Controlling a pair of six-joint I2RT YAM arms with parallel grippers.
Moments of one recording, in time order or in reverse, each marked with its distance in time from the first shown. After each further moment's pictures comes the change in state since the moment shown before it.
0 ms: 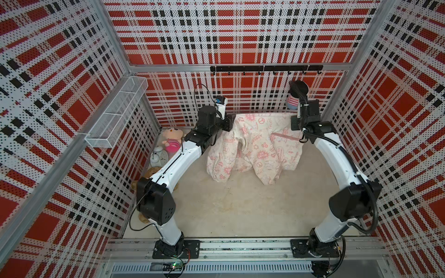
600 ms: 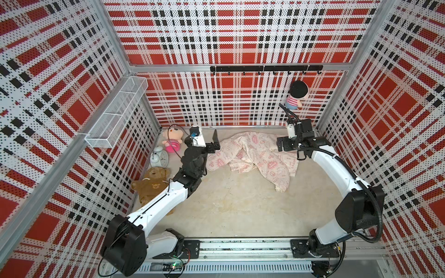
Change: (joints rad) left arm -0.064 -0.590 -0.828 0.586 -0.537 -0.121; right arm 0.121 -0.230 -0.393 0.080 -0.290 -0.023
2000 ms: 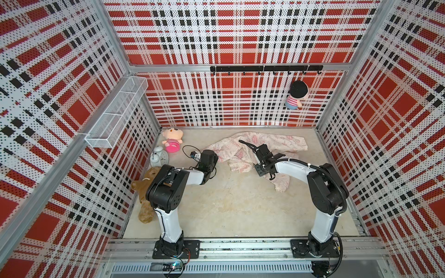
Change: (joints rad) left arm 0.135 0.676 0.091 0.018 0.233 -1.088; right arm 0.283 0.296 -0.159 0.124 0.204 -0.003
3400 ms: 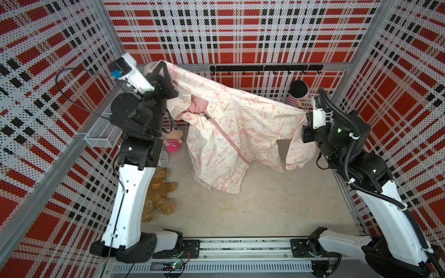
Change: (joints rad) left arm 0.148 -0.406 1.270 -0.660 0.114 0.964; right arm 0.023 -0.699 0.529 -0.196 0.273 -0.215
